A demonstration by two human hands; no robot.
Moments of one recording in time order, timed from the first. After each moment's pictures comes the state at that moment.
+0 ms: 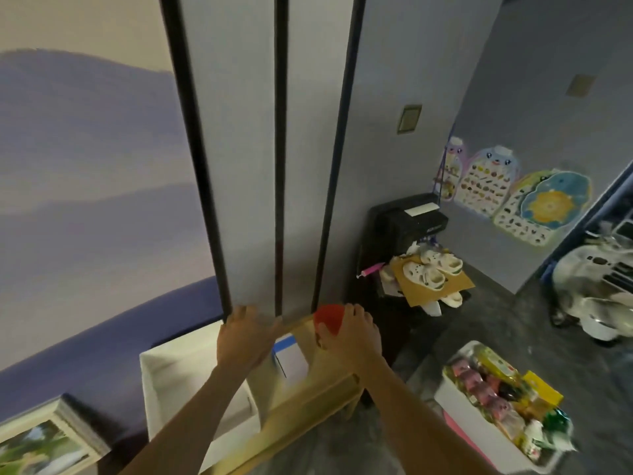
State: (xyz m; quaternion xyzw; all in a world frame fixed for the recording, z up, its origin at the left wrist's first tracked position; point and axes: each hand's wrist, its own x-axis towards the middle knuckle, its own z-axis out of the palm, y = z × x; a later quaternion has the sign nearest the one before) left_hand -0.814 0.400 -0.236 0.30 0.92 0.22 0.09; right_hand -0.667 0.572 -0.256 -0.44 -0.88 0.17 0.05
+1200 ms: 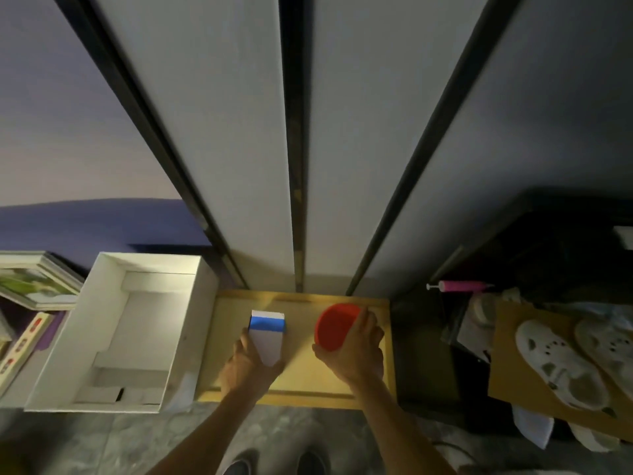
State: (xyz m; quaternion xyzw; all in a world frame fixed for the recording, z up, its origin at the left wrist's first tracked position) left_hand -0.793 0.553 -0.524 -0.11 0.95 0.23 0.18; right_hand -0.775 0.768 -0.496 -0.29 -0.92 0.22 -0.14
